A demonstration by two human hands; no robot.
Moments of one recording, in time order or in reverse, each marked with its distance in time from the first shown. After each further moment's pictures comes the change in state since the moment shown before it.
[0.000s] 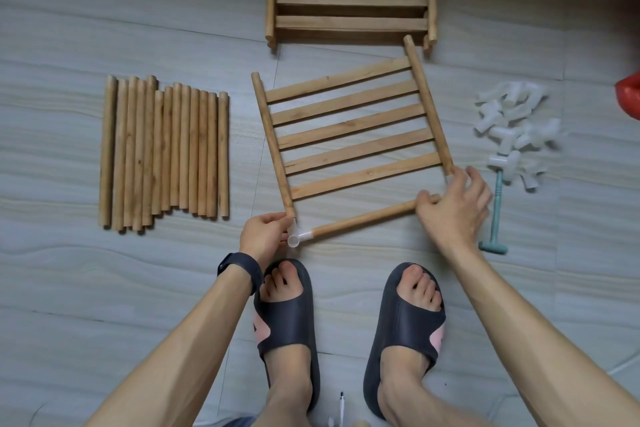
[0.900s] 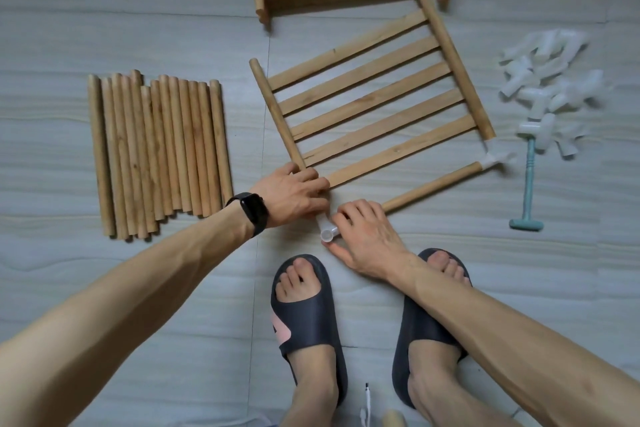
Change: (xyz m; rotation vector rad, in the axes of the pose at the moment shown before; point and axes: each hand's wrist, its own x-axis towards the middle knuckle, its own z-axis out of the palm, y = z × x) left_hand 0.052 0.067 -0.004 1.792 -0.444 1.618; right_hand -0.069 -0.036 0.109 -0.209 -0.206 -0.982
